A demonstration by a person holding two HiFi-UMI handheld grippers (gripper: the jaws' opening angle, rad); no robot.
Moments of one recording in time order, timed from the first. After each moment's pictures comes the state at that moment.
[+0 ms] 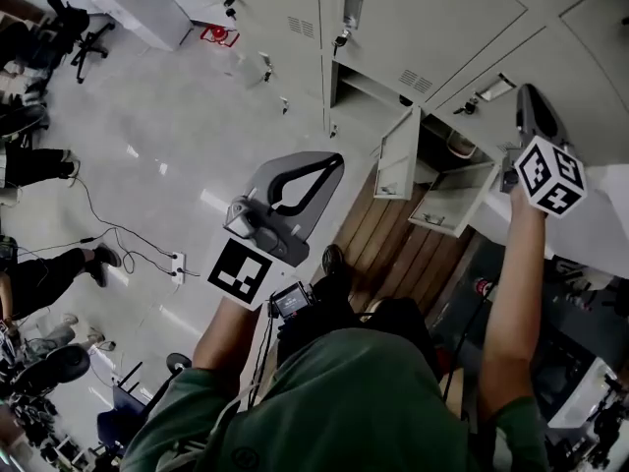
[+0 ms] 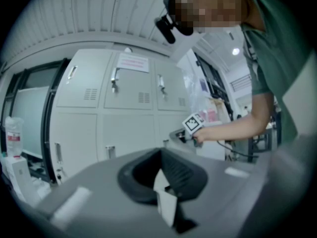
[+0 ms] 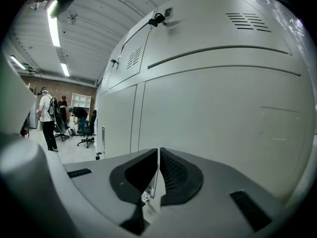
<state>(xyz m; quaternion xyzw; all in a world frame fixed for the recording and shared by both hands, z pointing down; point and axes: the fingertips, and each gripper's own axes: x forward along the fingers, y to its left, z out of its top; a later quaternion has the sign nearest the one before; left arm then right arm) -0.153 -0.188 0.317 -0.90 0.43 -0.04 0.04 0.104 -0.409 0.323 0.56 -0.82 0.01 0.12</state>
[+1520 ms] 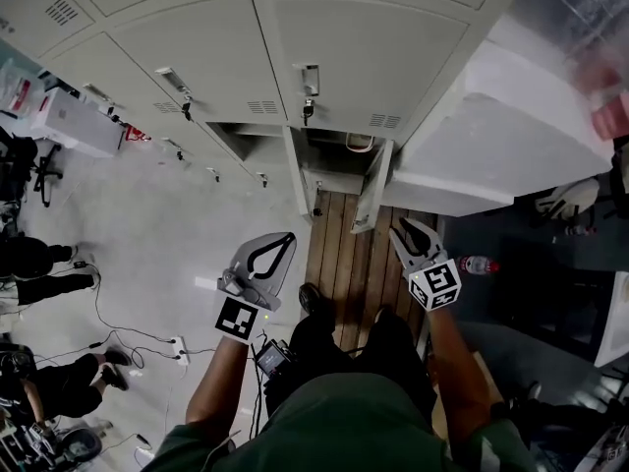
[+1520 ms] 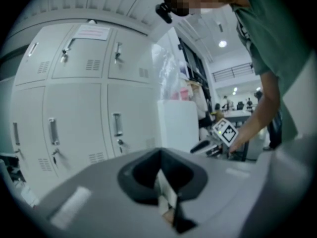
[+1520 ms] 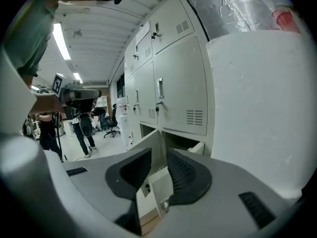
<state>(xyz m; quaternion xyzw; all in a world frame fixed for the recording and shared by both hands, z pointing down) 0.028 -0.129 0.422 -0.94 0.31 -0.14 0.06 0.229 -0.138 0.552 0.47 -0.86 0.11 0.15</state>
